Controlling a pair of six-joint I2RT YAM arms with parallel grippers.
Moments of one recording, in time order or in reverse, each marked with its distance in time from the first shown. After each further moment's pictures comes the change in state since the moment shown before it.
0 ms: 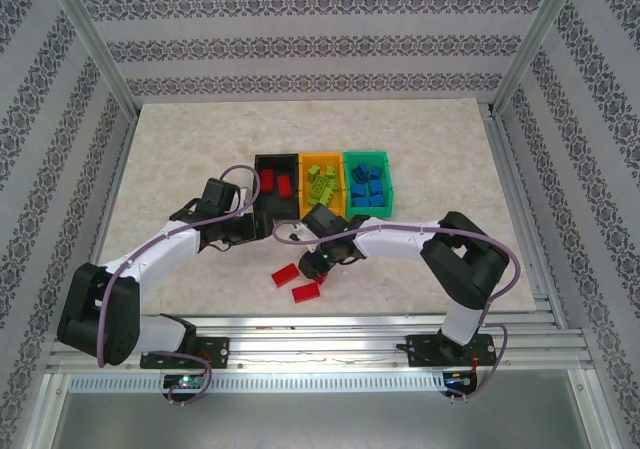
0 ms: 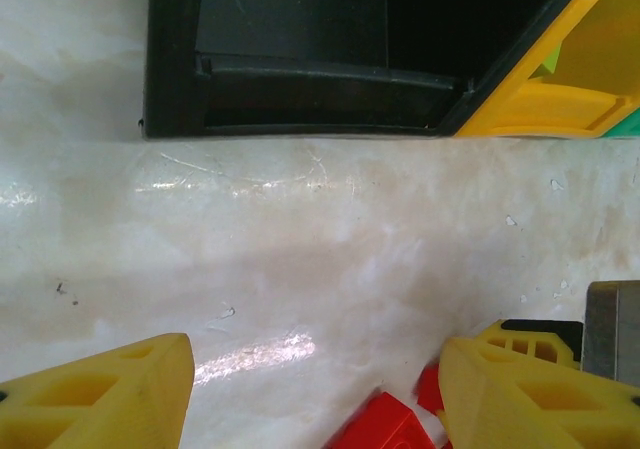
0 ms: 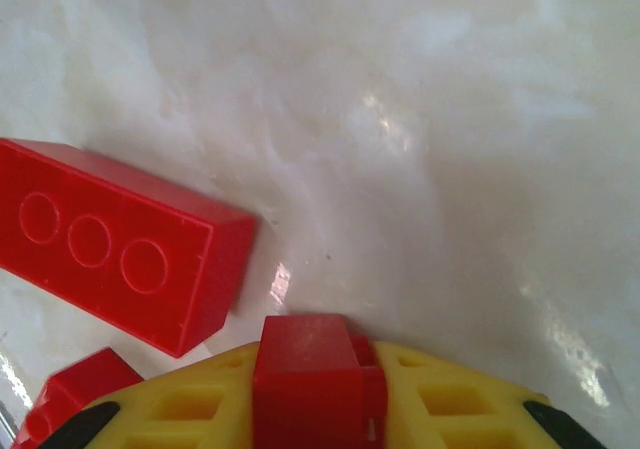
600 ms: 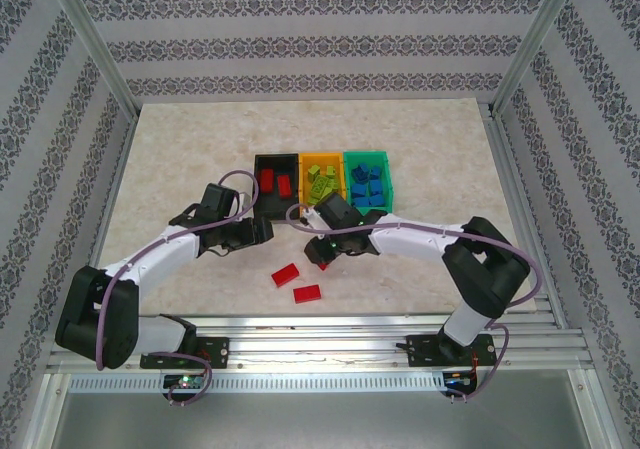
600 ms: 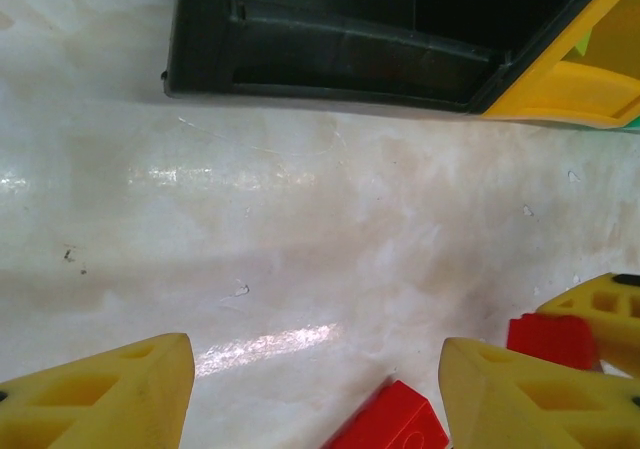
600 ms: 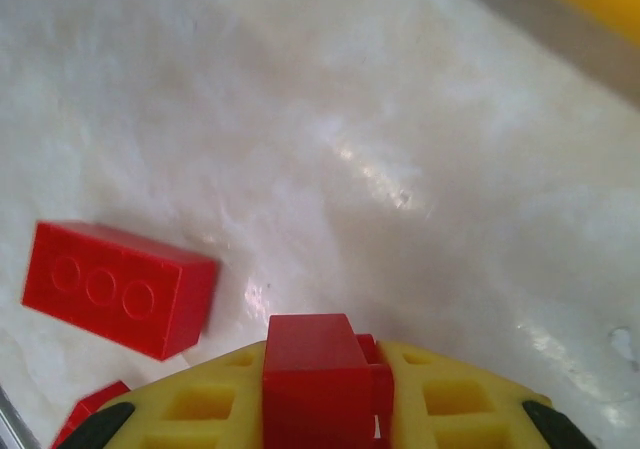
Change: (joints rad) left arm 0.000 -0.017 -0.047 0.018 0.001 -0.027; right arm -0.071 -0.114 -0.039 0.062 0.020 0.058
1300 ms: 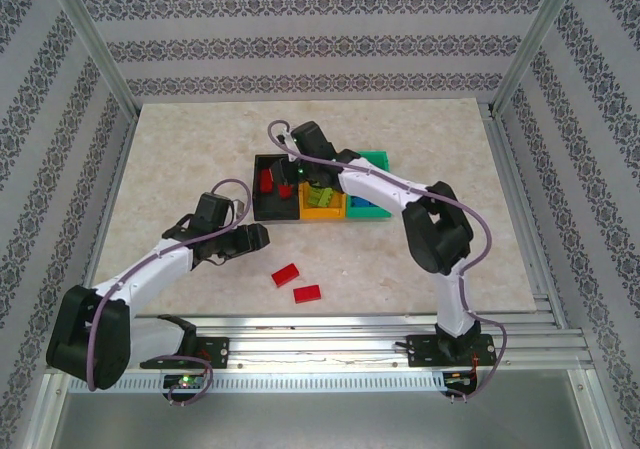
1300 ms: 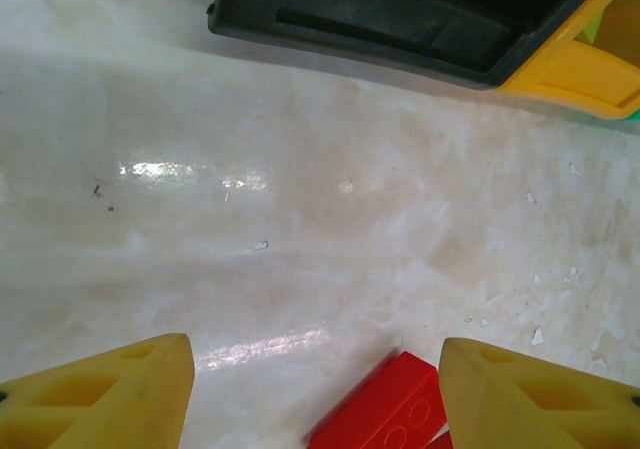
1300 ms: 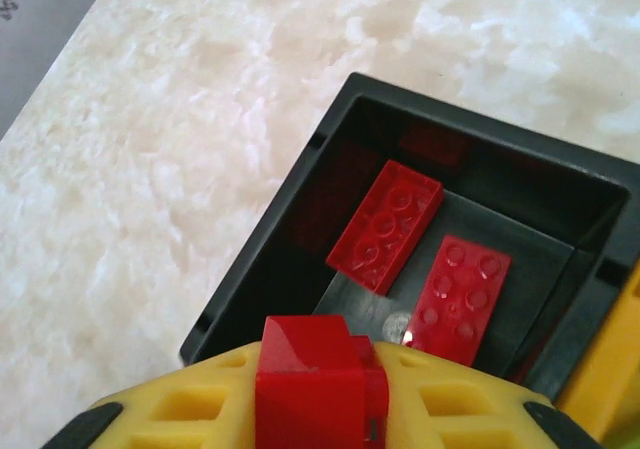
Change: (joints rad) left arm 0.000 -0.113 -0.085 0.006 -0.009 -0.058; right arm -0.134 0.428 0.719 0.007 0.007 0.155
